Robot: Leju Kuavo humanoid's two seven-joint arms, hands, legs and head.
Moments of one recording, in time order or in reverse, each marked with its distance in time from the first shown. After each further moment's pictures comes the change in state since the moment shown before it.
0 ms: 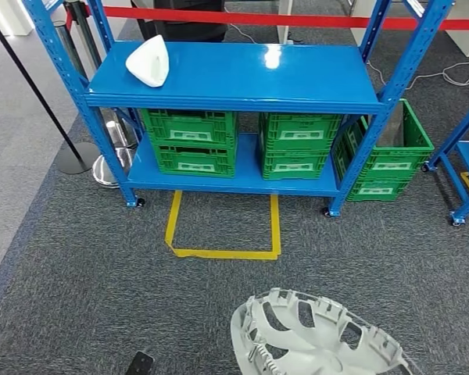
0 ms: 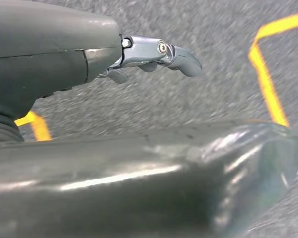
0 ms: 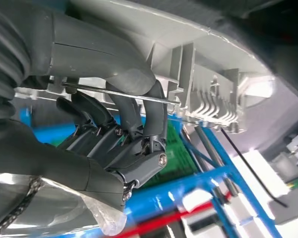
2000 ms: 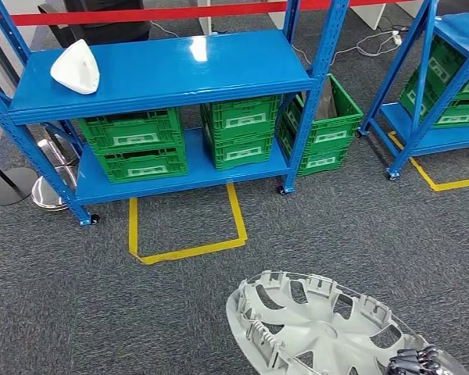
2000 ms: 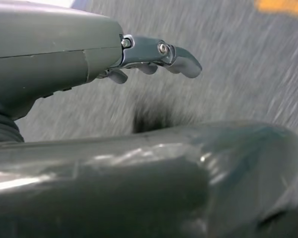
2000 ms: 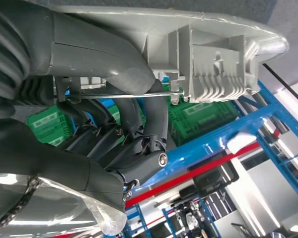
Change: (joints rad) left arm 0.217 0.165 -0.606 -0.225 -0.070 0.164 0.534; right arm -0.086 0.342 -0.184 0.108 0.062 0.207 -0.108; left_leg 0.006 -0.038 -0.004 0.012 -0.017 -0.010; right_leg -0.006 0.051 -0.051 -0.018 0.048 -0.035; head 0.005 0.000
